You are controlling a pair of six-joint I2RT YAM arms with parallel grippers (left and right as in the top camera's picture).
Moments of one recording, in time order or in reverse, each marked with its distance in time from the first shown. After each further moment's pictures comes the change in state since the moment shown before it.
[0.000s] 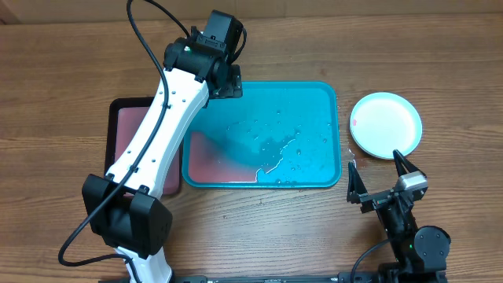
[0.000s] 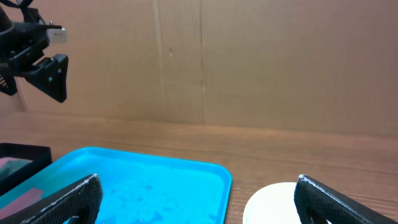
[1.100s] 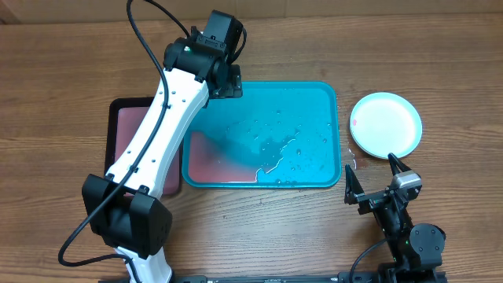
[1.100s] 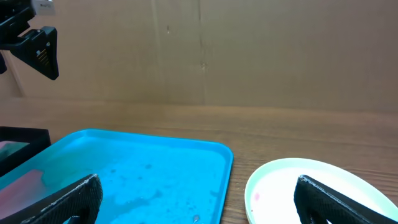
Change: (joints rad) left arm 0.000 0.000 0.000 -0.001 0.000 0.000; right arm 0.000 -0.006 -0.031 -0.044 -0.001 0.005
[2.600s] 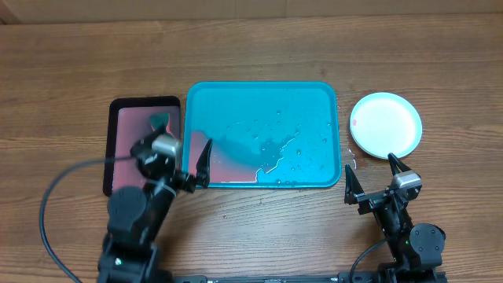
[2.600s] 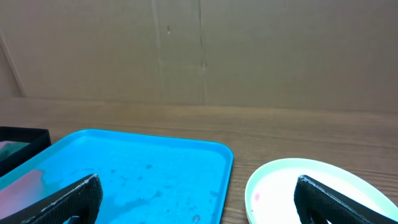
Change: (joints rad) left arm 0.185 -1.365 -1.526 1.275 0.453 0.435; right arm 0.000 0.000 0.000 0.000 0.000 0.000
